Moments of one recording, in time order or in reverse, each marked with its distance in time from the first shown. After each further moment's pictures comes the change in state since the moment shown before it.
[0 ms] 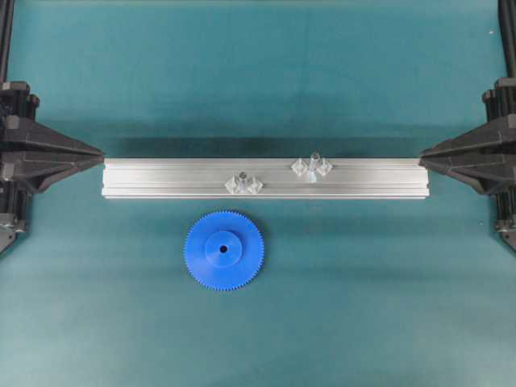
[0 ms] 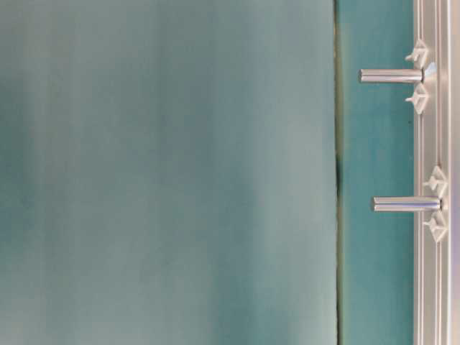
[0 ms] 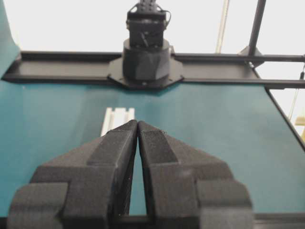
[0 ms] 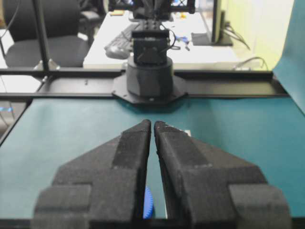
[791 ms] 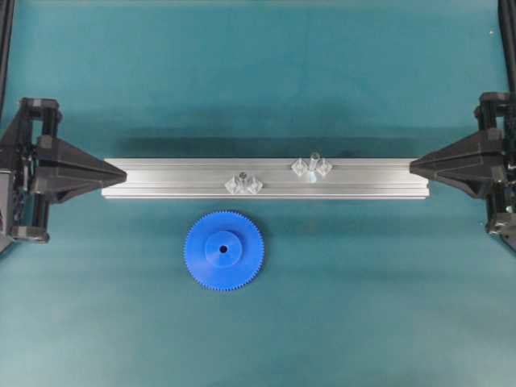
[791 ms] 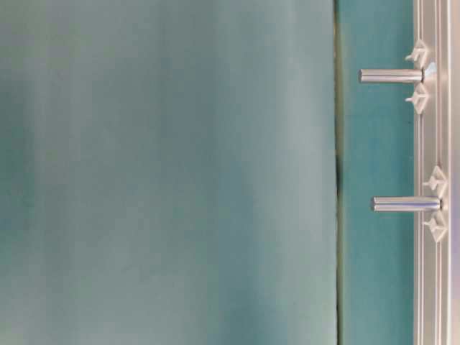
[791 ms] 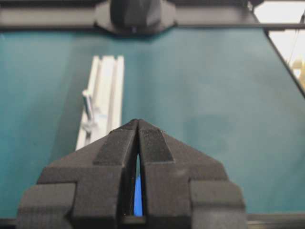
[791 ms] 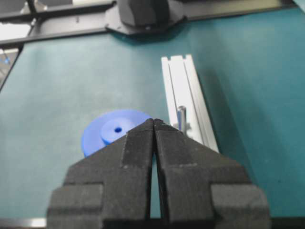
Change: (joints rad) left arm -0.034 0.124 -0.034 0.012 0.115 -0.002; right arm -0.020 0.006 0.049 0.040 0.158 0.081
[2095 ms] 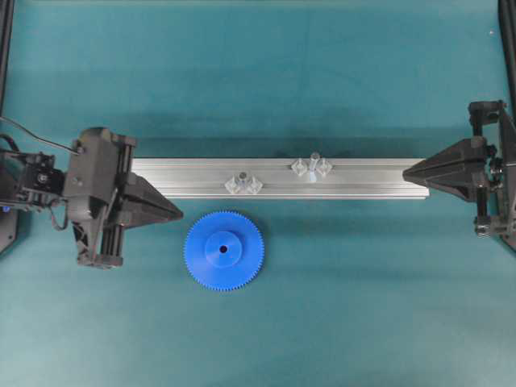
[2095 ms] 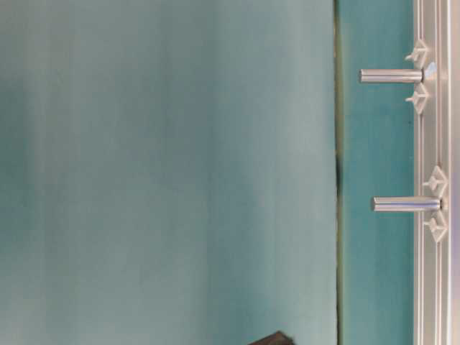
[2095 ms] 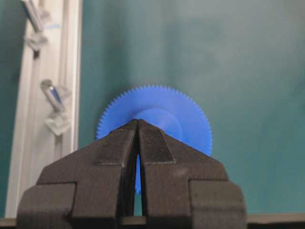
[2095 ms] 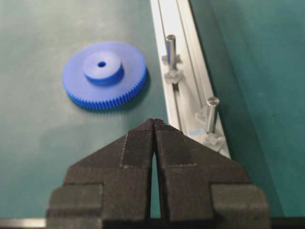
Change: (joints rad) left arm -0.071 0.410 -0.229 0.000 0.215 -0.041; right arm -0.018 0.055 0.000 0.000 0.147 0.002
